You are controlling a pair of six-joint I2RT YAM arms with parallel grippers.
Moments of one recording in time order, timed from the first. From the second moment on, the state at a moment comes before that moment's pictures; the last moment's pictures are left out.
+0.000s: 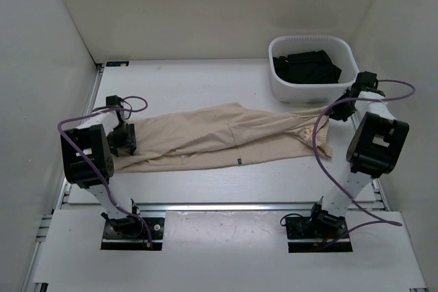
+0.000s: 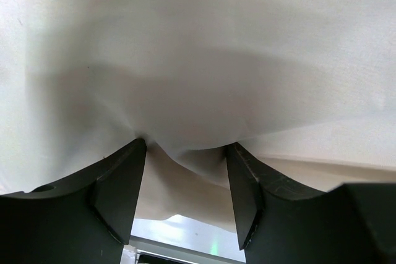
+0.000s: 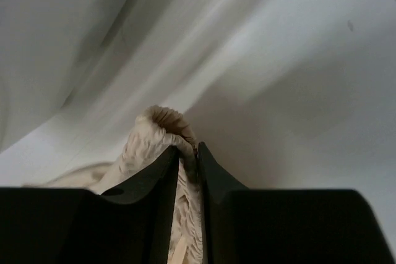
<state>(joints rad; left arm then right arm) 0.18 1.75 1.03 -0.70 -0.17 0.02 -0.34 1.82 1.34 -0.57 -0.19 0.58</state>
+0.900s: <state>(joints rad) 0.18 1.76 1.04 -0.71 -0.17 0.02 0.05 1.46 0.95 -0.72 0.02 0.57</state>
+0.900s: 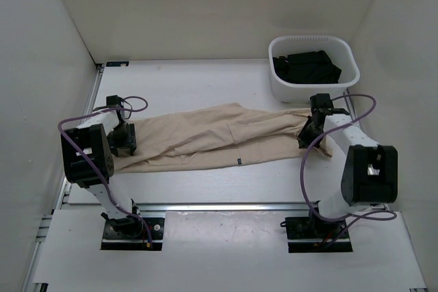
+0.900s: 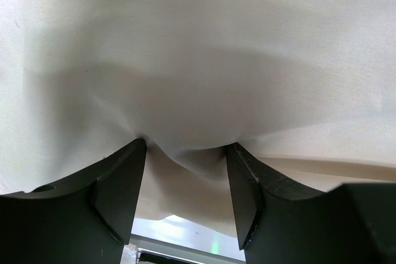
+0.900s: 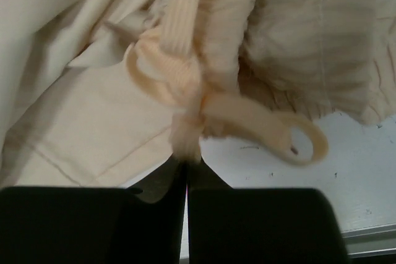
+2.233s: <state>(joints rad) 0.24 1.73 1.01 -0.68 -0.10 0.00 -0.26 1.57 0.87 -0.70 0.22 1.15</state>
